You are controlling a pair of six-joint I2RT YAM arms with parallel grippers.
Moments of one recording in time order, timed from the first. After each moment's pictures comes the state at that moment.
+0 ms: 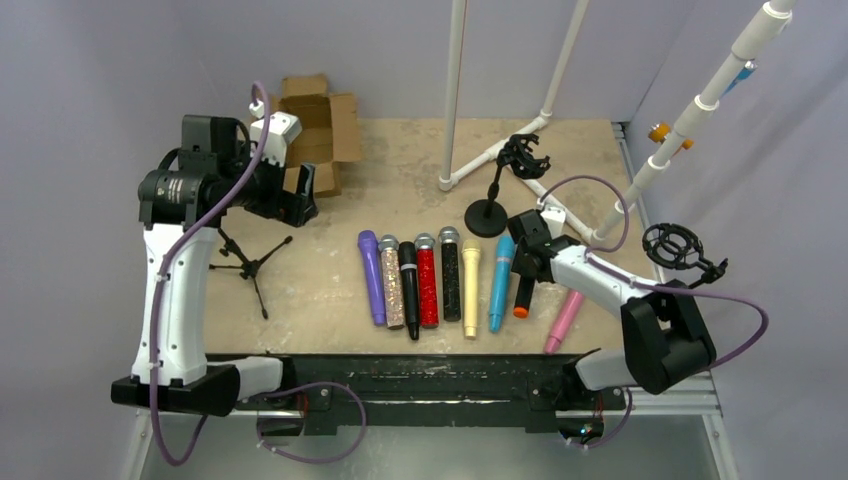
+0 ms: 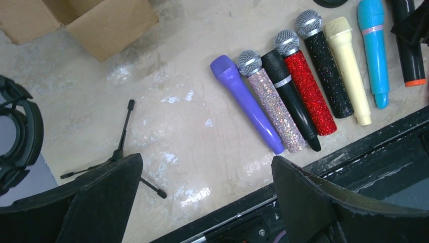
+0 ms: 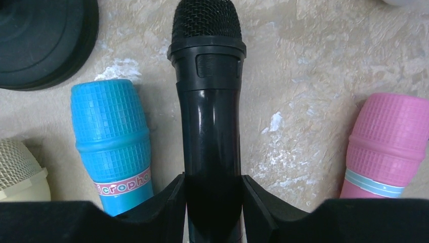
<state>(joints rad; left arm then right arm) -0.08 1.28 1.77 -1.31 0.30 0.19 0.44 1.38 0.75 -0.47 0.48 0.67</state>
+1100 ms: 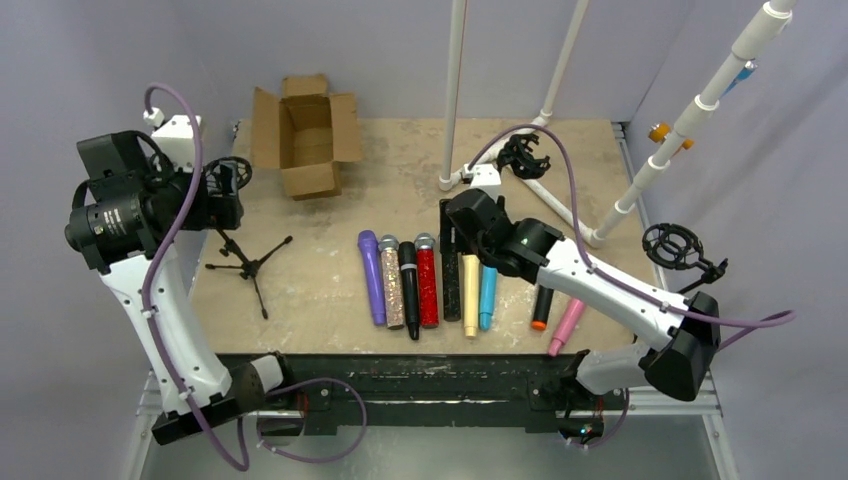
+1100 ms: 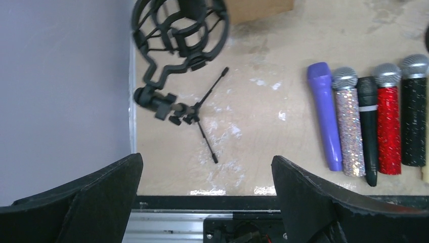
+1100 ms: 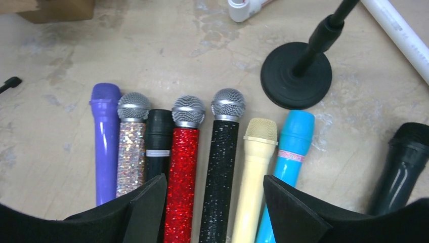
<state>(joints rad) 0.36 1.19 1.90 -1.44 0.28 0.30 0.88 1.35 1.24 -0.66 0.52 0.60</state>
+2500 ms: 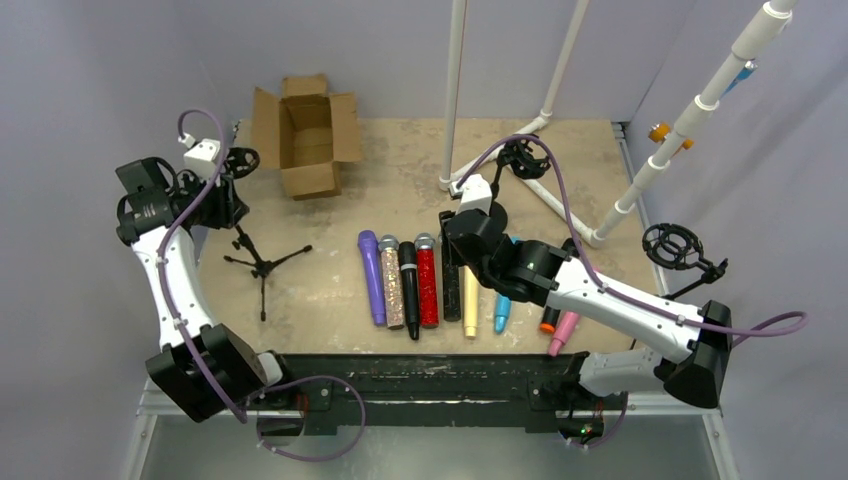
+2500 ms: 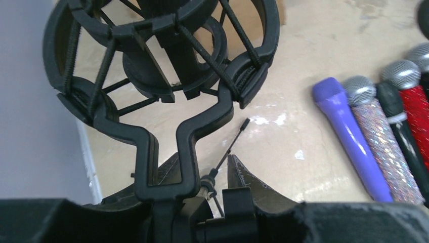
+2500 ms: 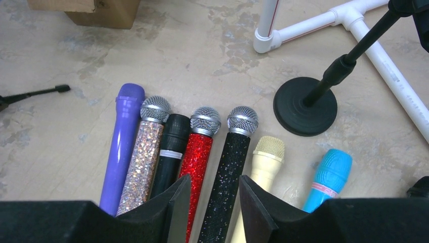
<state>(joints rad) 0.55 1.27 1.26 -0.78 0.65 0.47 1.03 1.26 1.16 -0.52 0.62 0.45</state>
